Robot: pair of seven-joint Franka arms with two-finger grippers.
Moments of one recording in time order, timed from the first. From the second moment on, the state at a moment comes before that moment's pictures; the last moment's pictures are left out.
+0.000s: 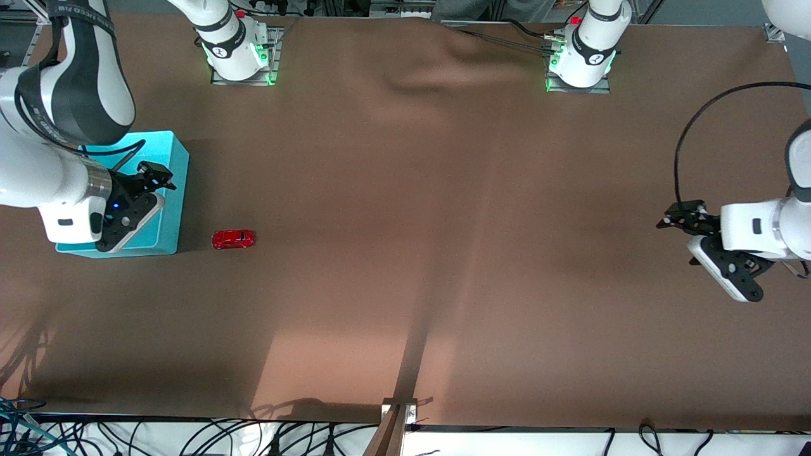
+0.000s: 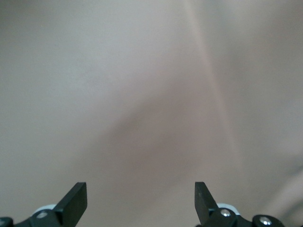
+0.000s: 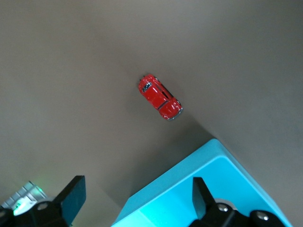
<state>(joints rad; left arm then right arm) 0.02 0.42 -0.10 -1.25 -0.09 1.49 0.55 0.10 0.35 -0.05 -1.59 0.02 1.69 -0.95</state>
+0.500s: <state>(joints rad) -0.16 0.17 -0.04 -1.49 -0.09 1.48 -0.01 0.10 0.46 -0.05 -1.65 0.02 1.87 -1.35</state>
